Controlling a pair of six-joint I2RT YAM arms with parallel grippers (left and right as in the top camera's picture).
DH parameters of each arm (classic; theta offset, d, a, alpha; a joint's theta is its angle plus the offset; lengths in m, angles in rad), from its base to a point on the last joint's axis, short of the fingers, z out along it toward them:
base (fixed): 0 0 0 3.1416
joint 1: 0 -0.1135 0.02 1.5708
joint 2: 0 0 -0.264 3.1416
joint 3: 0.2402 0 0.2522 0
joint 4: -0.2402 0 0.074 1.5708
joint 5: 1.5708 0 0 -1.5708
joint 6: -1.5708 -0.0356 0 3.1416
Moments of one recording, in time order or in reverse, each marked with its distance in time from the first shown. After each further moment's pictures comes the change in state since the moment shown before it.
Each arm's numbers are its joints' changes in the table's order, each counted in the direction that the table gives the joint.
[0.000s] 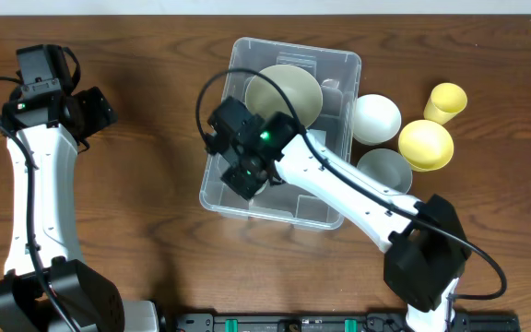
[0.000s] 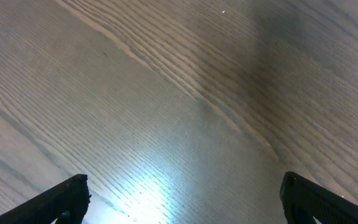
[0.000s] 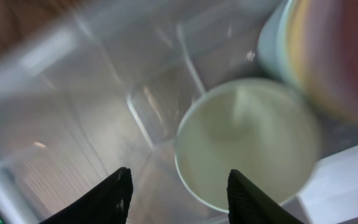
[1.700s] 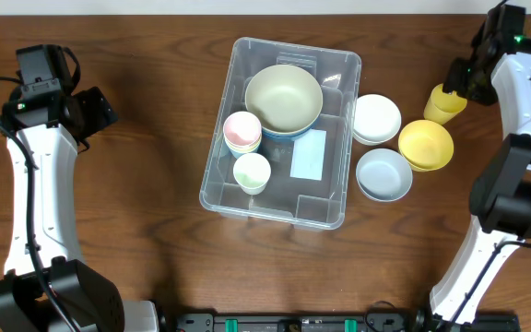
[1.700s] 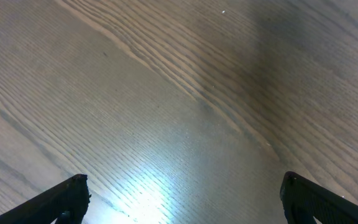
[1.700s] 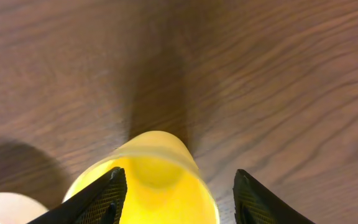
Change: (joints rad) left arm 0.000 0.000 0.000 0.000 0.000 0.000; right arm 1.076 0.240 0.197 0.096 0.169 -0.166
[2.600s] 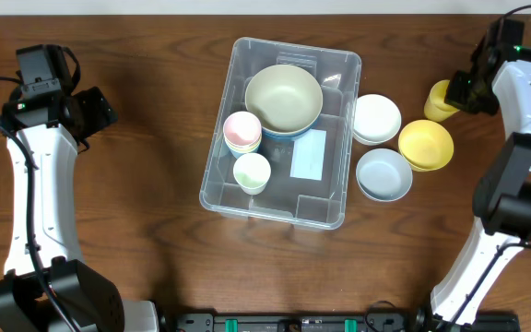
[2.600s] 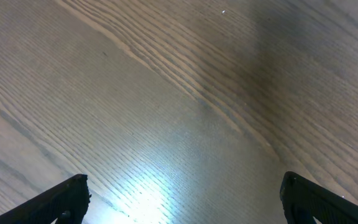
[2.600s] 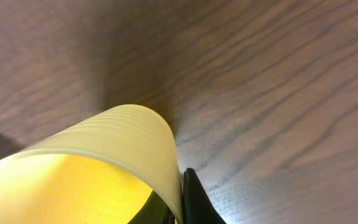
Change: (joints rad) left arm 0.000 0.000 0.000 0.000 0.000 0.000; right arm 0.020 -0.039 -0.082 0.008 -0.015 -0.012
